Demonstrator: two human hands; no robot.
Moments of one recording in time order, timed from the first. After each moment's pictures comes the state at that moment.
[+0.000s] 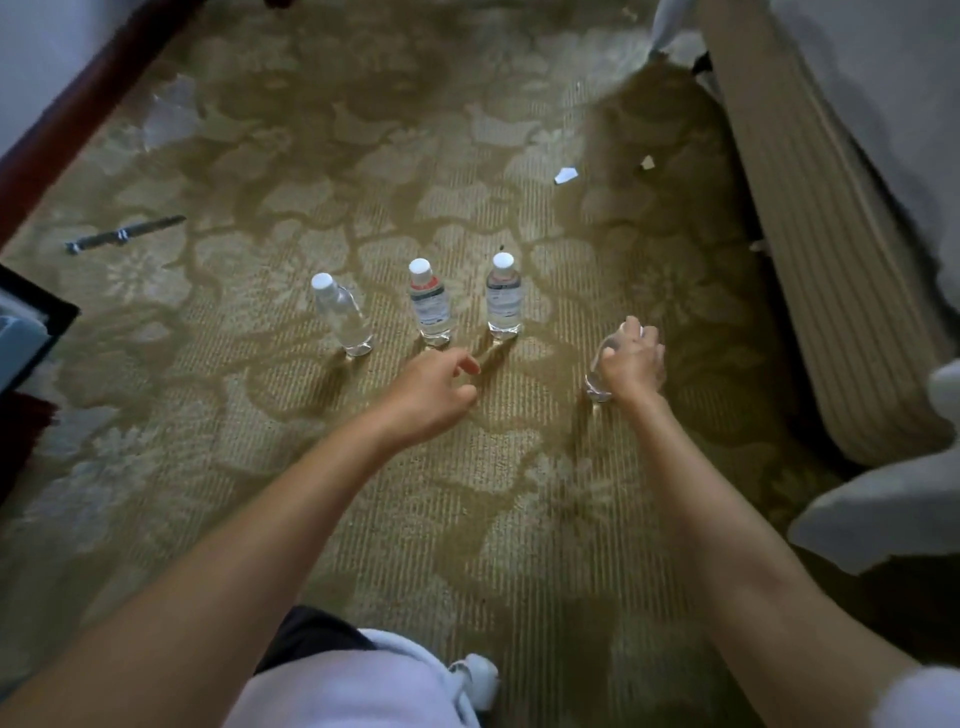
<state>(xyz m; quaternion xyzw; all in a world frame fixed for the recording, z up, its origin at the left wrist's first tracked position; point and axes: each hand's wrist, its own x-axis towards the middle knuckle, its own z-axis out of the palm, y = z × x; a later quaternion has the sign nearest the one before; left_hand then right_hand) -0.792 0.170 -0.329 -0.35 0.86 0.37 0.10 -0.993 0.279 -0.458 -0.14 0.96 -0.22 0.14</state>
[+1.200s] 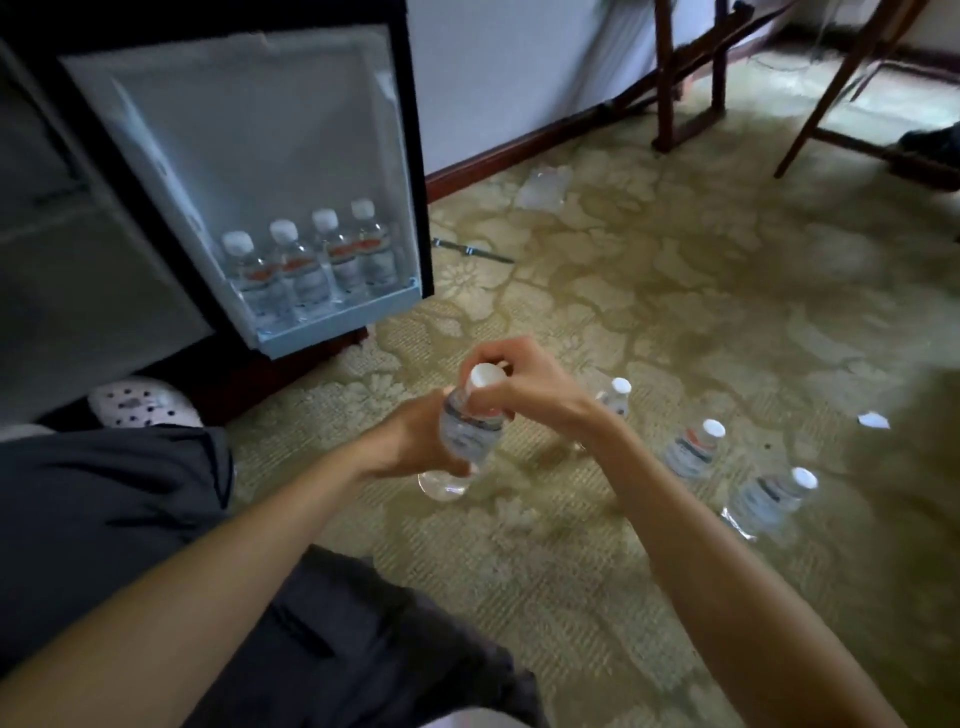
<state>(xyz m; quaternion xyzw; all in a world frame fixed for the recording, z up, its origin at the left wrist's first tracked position) -0.536 0.048 -0.286 -0.52 0.74 0.42 -0.07 -0.689 0.042 -0.257 -0.67 0.51 -0.27 0.46</state>
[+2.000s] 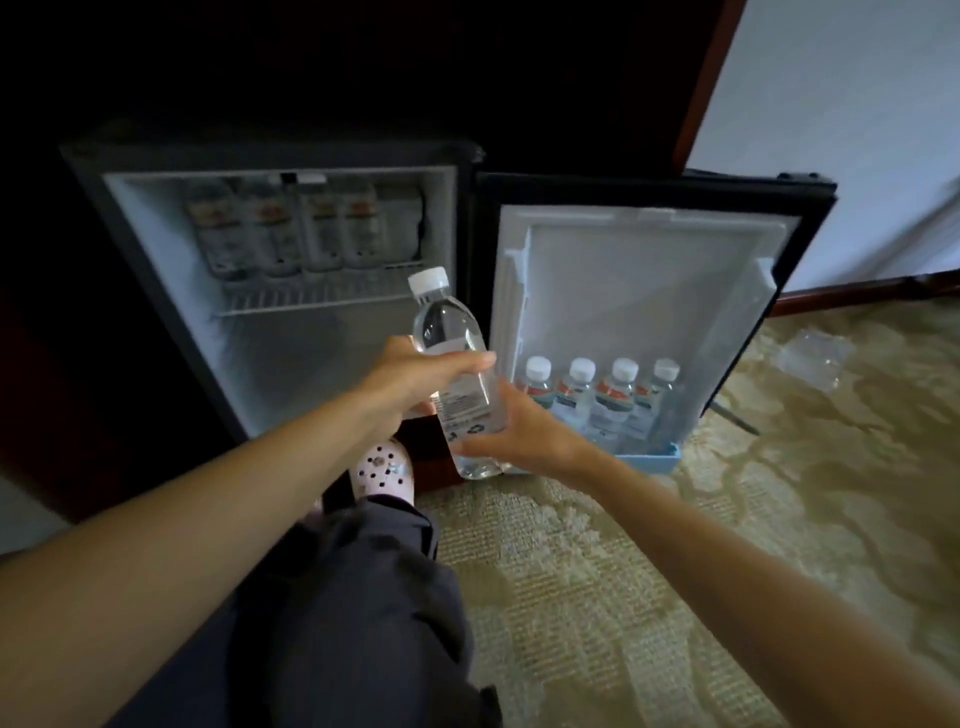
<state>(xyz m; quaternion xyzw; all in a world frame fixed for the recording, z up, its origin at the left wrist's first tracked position) -0.271 -0.060 -0.186 -0.73 0.35 0.39 -0.44 -0.400 -0.105 -0.234 -0.76 0.36 -0.13 0.52</state>
